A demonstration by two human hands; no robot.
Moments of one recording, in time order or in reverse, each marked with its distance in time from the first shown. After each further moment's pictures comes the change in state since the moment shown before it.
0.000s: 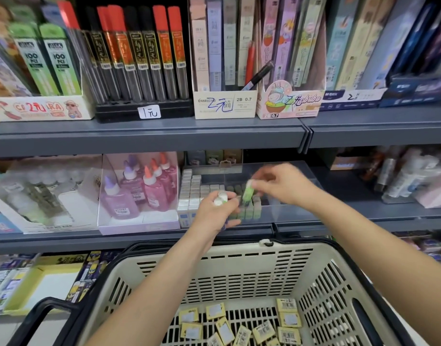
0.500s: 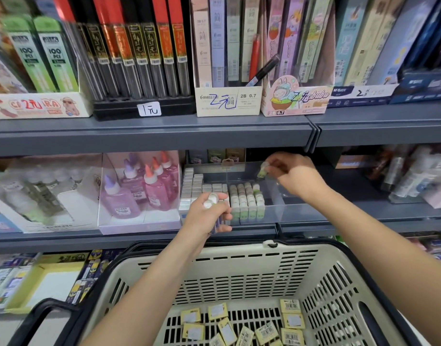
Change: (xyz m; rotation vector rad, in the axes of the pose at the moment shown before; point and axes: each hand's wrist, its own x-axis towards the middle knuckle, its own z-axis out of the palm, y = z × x) left_hand 0.001 -0.003 -0.021 -0.027 0.032 0.001; right_hand 0.019 0.023 -0.002 -0.063 0.222 0.062
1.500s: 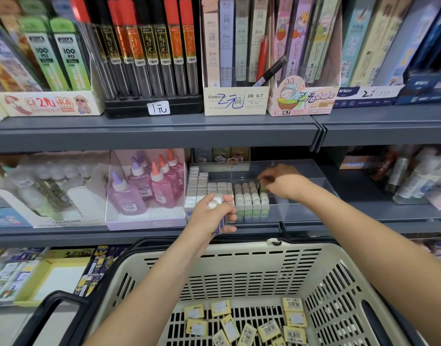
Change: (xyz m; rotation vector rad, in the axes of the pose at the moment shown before) left_hand -0.011 0.003 0.000 -0.019 -0.025 -0.015; right_hand 0.011 -0.015 0.019 -0.326 -0.390 0.047
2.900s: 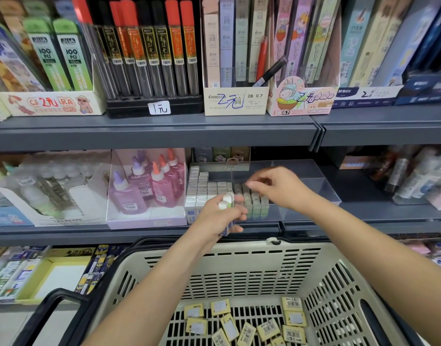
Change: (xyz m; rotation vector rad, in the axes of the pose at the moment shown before) left_hand -0.003 0.002 0.012 0.066 -0.105 -0.009; right_hand -0.029 -0.010 0.008 0.321 0.203 -0.198
